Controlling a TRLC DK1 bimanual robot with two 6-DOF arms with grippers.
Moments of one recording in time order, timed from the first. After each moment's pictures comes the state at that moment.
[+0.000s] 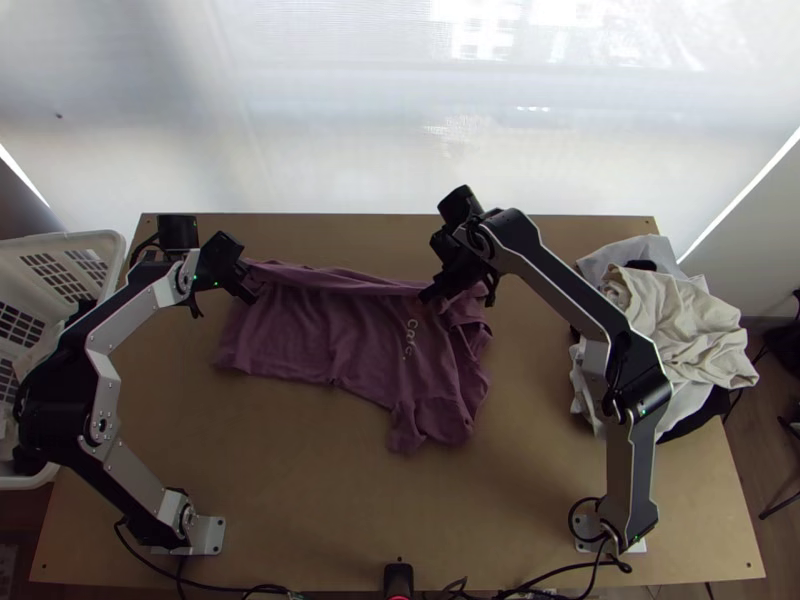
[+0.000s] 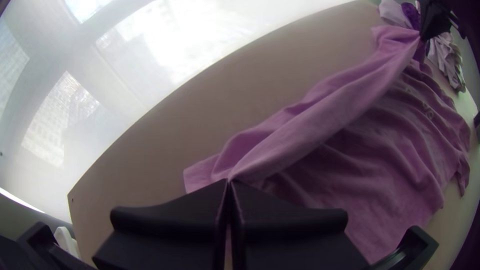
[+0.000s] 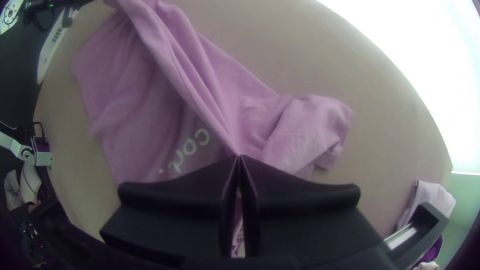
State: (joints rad) left arm 0.04 1.80 1.28 -0.28 0.24 0.66; right arm 0.56 2.08 1.97 -1.06 -0.10 -0.07
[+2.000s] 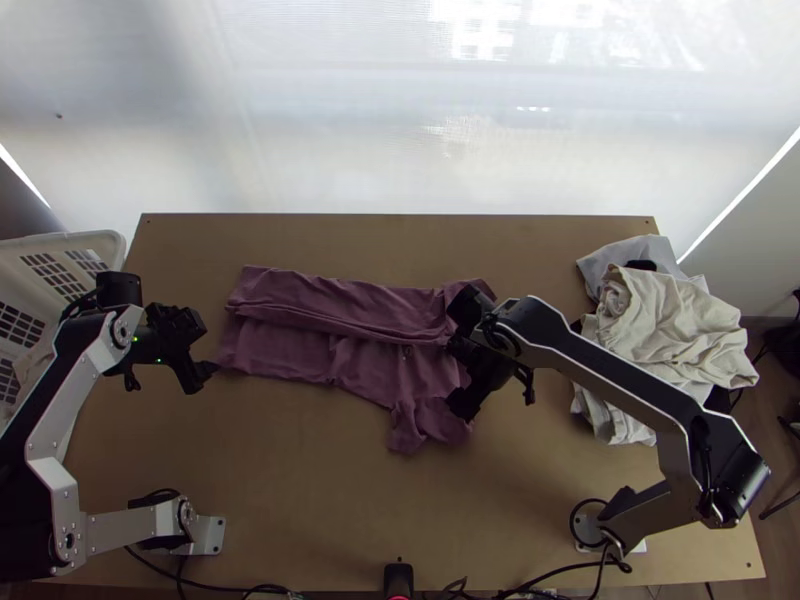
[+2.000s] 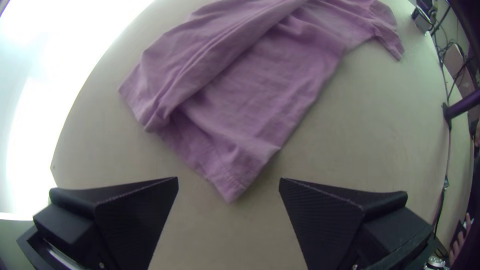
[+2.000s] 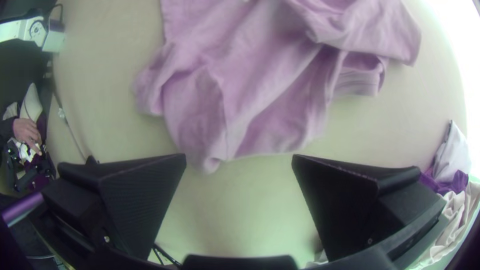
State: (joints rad) left arm 0.22 1.35 0.96 -0.78 0.30 1.17; right arm 0.75 1.63 1.30 -1.12 -0.11 -0.09
